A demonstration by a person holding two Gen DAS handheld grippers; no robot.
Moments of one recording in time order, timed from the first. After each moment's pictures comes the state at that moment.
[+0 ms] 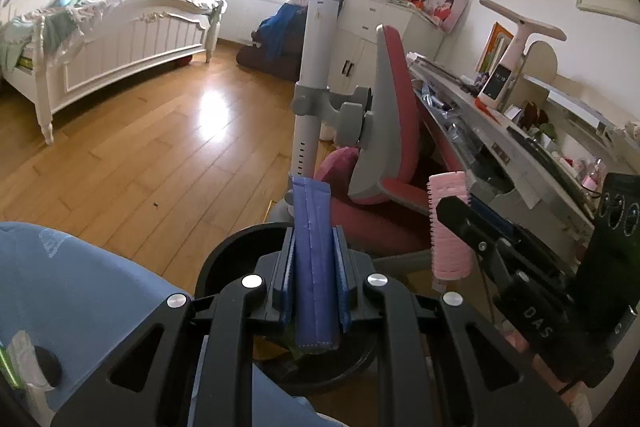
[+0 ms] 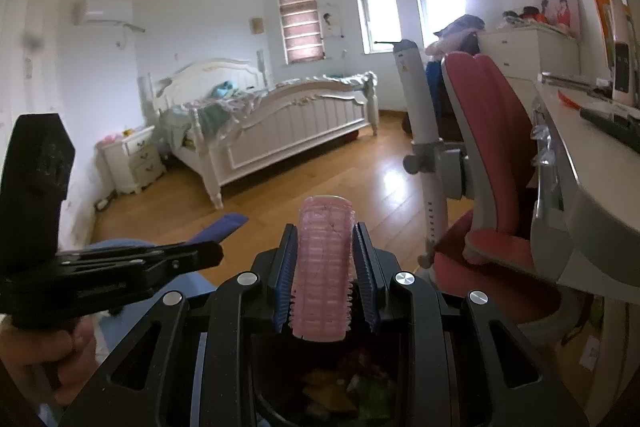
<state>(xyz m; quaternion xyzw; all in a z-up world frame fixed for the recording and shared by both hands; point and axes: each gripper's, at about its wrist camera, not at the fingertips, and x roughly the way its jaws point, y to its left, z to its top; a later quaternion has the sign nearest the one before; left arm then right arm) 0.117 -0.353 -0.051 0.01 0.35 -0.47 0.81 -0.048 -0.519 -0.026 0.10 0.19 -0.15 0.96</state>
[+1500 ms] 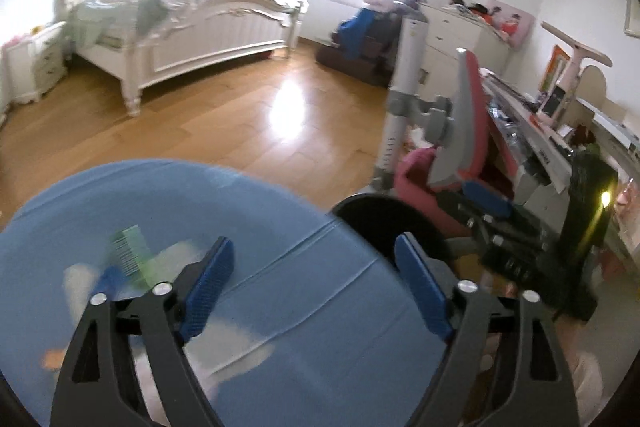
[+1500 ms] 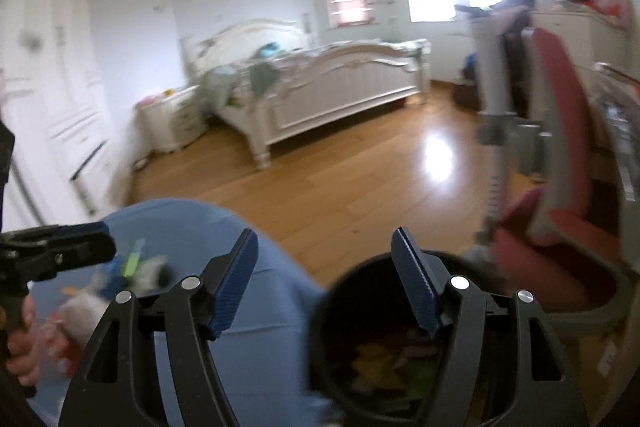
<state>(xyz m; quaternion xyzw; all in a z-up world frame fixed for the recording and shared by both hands) 0.104 -0.184 -0.031 0.01 0.37 -0.34 0.87 0.004 -0.416 -0.033 0.09 0.26 -0.02 0.96</state>
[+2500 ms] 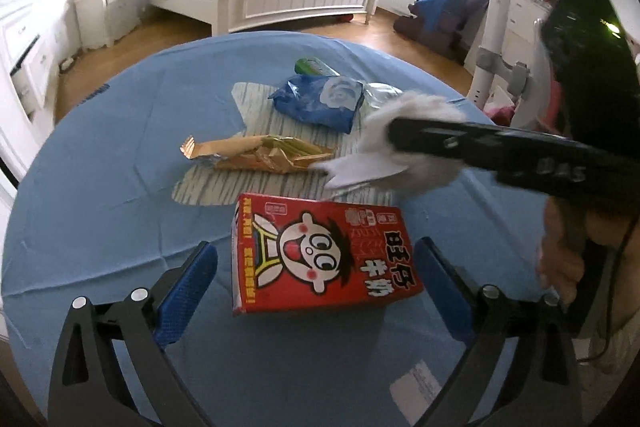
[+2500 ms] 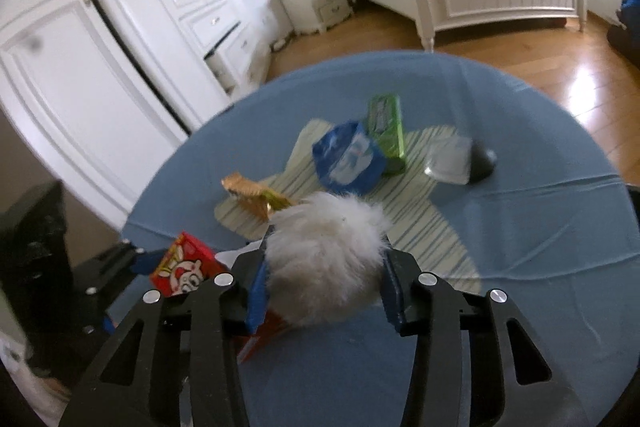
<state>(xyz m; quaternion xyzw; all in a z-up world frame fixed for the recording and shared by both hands) 0.060 -0.040 -0.121 0.01 0.44 -0.22 0.87 0.049 -0.213 -0.071 0.10 0.42 0.22 0.88</state>
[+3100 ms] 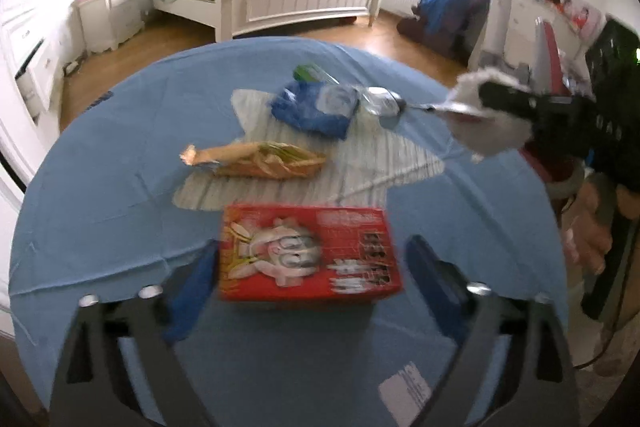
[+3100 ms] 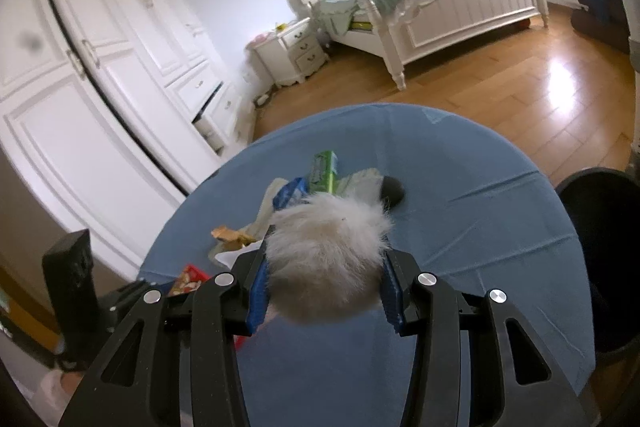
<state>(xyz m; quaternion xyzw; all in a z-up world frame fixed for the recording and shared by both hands) 0.046 -0.057 -0.112 0.04 0.43 -0.21 0.88 0.023 -0.292 -0.048 0.17 0.36 0.18 0.90</state>
